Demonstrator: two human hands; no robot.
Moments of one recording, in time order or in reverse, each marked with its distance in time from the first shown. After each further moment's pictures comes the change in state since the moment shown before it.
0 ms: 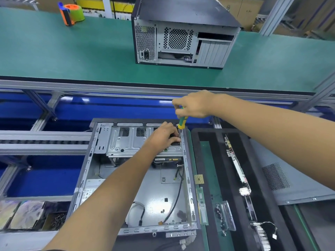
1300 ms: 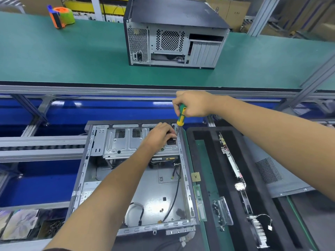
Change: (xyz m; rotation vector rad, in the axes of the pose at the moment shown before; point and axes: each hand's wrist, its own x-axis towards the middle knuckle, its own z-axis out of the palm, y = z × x) left_hand -0.002 -0.002 0.002 -0.038 0.068 0.032; right_hand -0.017 0.005 0.004 0.204 0.137 -0.023
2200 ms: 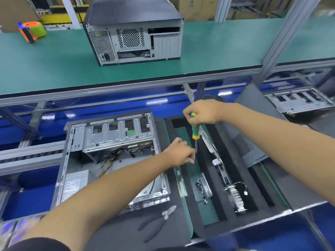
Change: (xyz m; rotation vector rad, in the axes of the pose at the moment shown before) left_hand -0.038 0.150 0.117 0.556 -0.544 0.399; right_hand -0.167 0.054 0.046 0.097 -0.061 0.183
